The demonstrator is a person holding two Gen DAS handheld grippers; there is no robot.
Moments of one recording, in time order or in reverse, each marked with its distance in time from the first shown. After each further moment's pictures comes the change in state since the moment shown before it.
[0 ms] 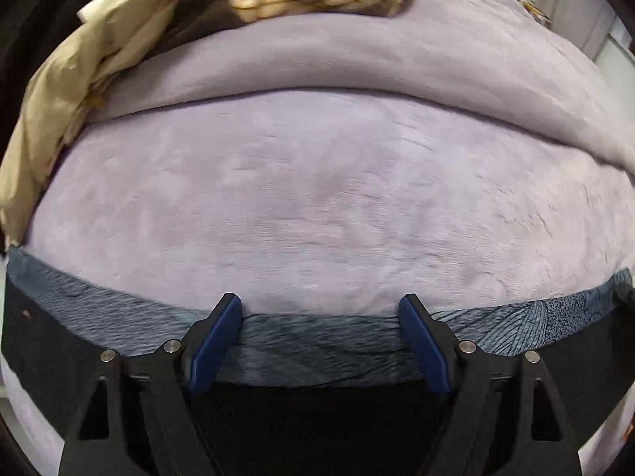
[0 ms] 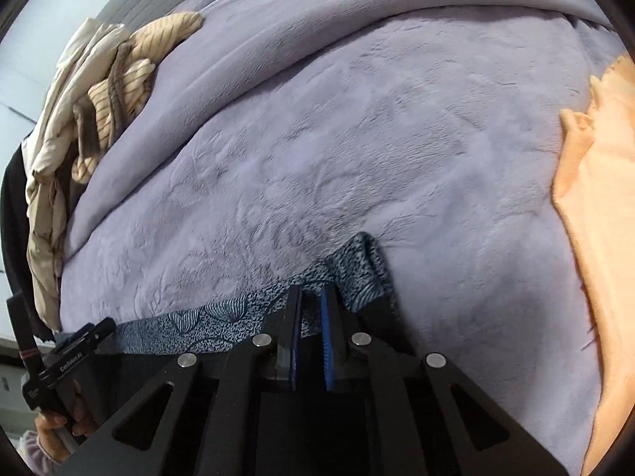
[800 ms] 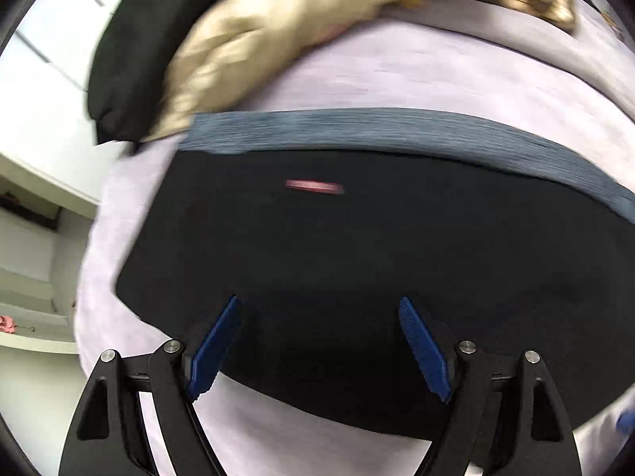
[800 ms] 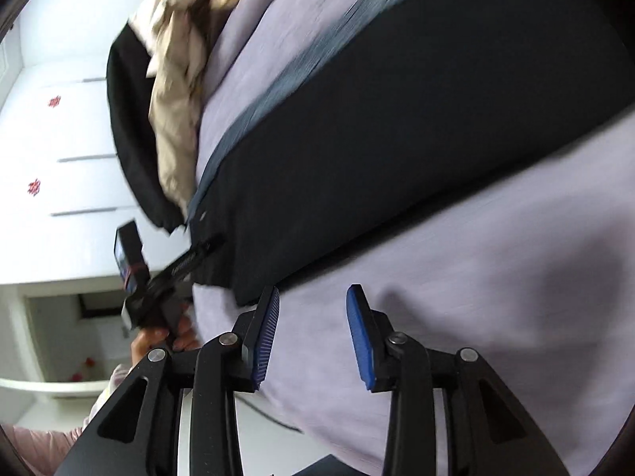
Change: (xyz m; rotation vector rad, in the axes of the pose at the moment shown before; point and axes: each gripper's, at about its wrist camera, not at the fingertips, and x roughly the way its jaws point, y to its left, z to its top) left arm -0.017 0.291 -0.083 -0.099 0.060 0.270; right arm 0.034 0.206 -0.244 0.069 0.368 0.519
